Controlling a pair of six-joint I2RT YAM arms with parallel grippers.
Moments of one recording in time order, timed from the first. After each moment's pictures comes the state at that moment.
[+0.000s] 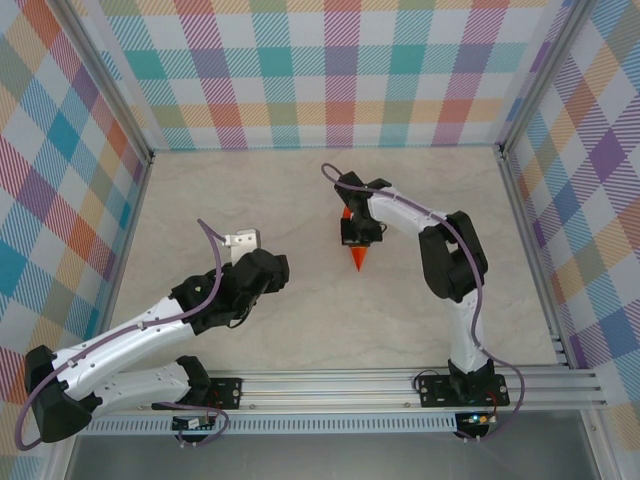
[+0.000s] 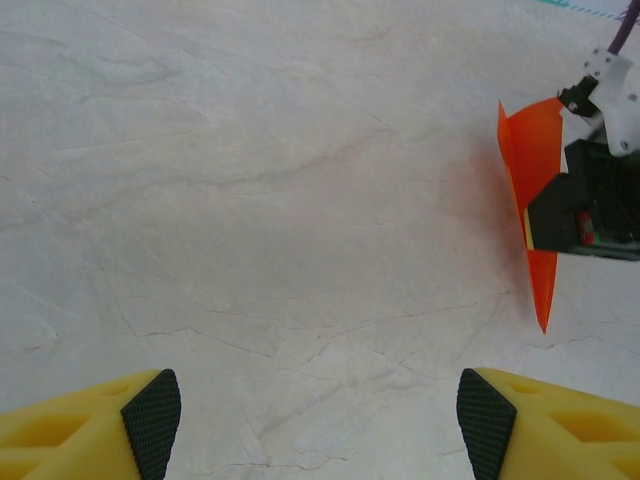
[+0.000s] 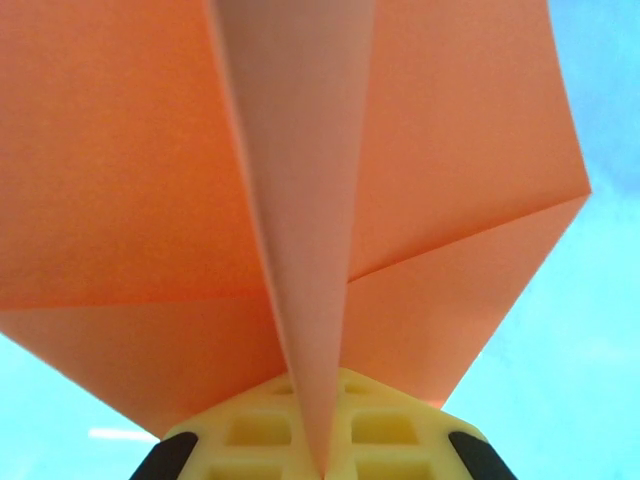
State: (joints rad) left arm -0.92 0.99 0.87 -0.71 -0.60 -0.84; right arm 0.56 2.15 1.71 -0.97 0.01 0.50
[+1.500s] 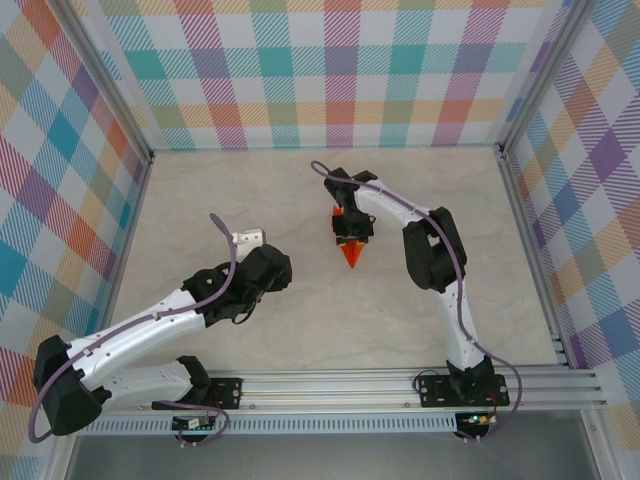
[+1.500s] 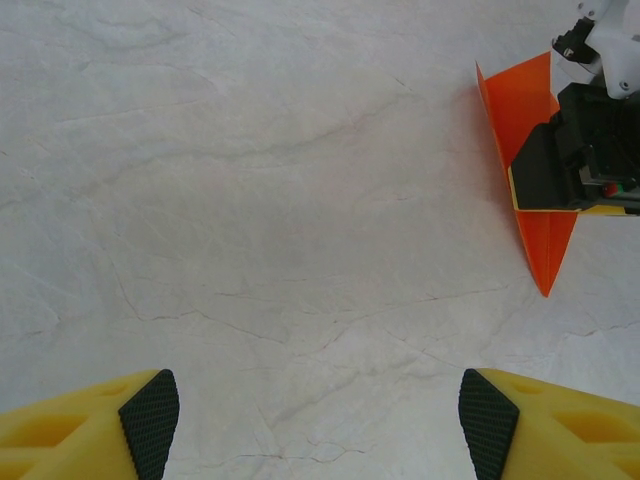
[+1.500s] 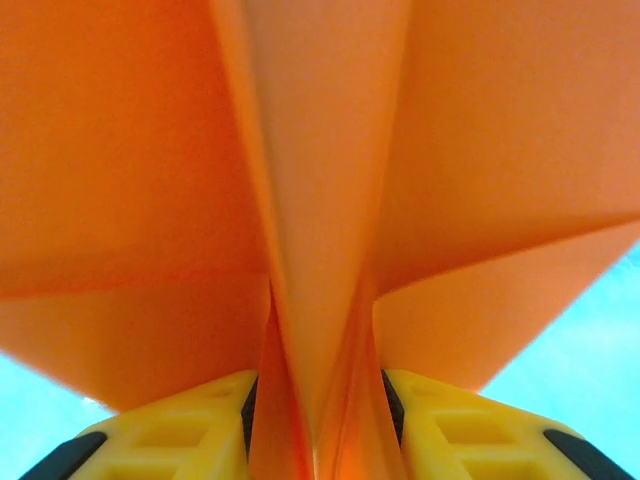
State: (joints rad) left arm -0.88 1.07 0.88 -0.71 -0.54 -0.83; right arm 0.58 2.29 1.93 -1.13 0.02 0.50
